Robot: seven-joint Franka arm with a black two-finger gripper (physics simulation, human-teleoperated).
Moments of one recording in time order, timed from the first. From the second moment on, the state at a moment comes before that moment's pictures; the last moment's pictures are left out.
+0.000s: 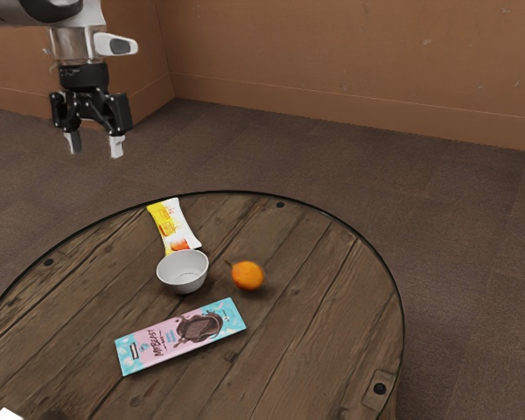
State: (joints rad) arm 0.01 0.10 0.14 -1.40 -0.06 1.23 0.05
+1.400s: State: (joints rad) arm -0.36 0.67 0.40 -1.59 -0.36 2.16 -1.63
